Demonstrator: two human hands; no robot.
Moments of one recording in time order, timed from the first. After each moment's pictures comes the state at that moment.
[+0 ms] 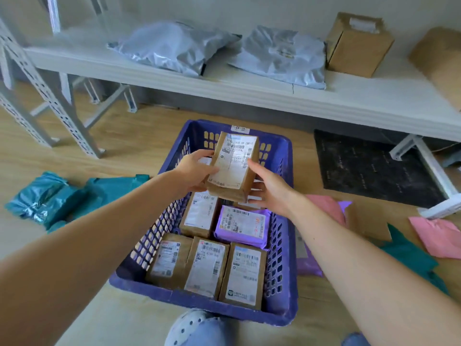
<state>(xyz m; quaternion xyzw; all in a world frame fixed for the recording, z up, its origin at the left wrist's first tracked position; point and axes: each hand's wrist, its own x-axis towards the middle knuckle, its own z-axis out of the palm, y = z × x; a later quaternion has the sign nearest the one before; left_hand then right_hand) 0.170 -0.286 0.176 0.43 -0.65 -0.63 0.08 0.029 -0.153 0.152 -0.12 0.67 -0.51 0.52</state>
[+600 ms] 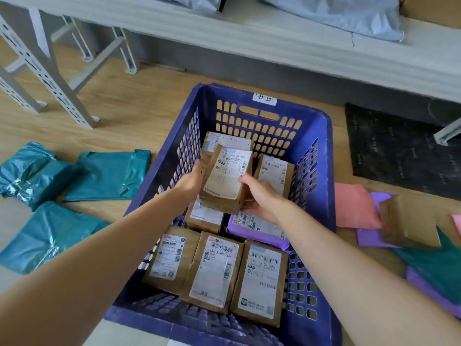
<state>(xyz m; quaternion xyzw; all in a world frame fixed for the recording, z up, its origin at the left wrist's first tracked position) 0.165 -0.318 0.061 0.58 -0.59 -0.56 0.01 0.043 -0.216 0.044 -0.06 0.71 -0.44 0.54</state>
